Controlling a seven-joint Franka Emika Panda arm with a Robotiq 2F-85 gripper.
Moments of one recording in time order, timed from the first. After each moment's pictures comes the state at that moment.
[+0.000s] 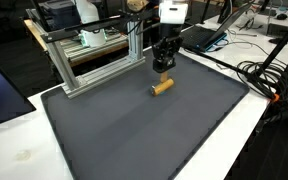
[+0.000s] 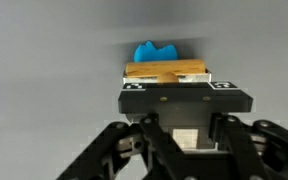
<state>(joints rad) 0.03 0.38 -0.01 -1.88 0.00 2.30 0.11</state>
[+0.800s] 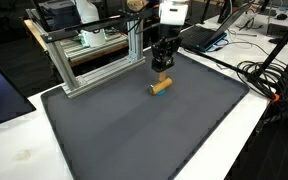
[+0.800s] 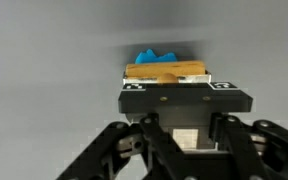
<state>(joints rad) 0.03 0.38 -0.01 -1.87 0.00 2.25 0.11</state>
